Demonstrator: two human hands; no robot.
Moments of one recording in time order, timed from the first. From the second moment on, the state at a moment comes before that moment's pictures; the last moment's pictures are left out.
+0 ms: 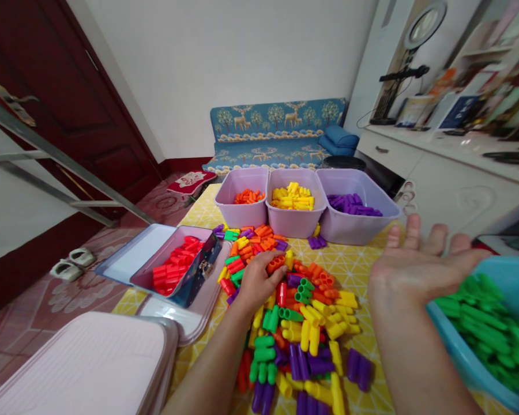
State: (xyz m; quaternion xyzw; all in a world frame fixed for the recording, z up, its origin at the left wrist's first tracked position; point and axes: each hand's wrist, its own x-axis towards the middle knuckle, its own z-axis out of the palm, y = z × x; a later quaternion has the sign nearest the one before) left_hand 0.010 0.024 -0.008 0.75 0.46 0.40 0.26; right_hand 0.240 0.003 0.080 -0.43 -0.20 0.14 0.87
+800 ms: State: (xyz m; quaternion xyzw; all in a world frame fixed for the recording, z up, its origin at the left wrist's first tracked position) left_hand 0.010 0.022 -0.004 0.76 0.46 0.42 0.19; right_hand 0.187 0.042 -0.008 -0.54 -0.73 0.26 0.34
